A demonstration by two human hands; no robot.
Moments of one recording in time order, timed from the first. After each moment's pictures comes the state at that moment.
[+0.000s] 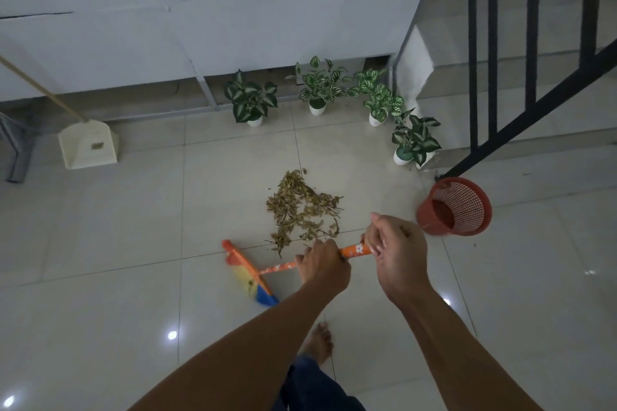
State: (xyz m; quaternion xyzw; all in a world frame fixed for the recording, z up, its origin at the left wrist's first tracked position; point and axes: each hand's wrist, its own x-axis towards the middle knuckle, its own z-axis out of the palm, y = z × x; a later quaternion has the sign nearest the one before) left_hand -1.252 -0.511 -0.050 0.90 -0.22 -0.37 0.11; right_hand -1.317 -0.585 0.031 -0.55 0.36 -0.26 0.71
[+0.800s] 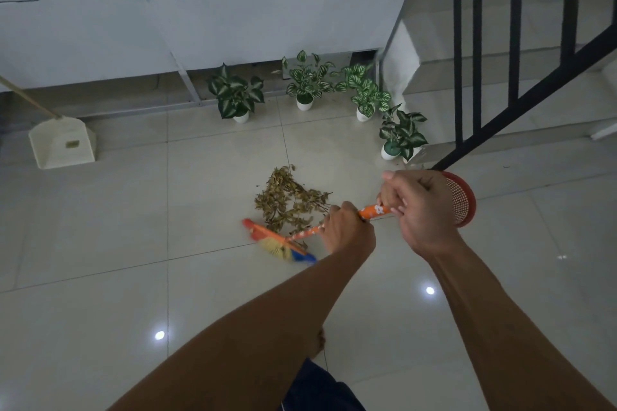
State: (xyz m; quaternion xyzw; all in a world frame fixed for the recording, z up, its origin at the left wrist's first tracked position) left_hand -1.248 -0.575 -0.011 0.89 -0.17 -0.35 0.25; right_hand -1.296 -0.639 0.072 -0.63 0.28 -0.26 0.67
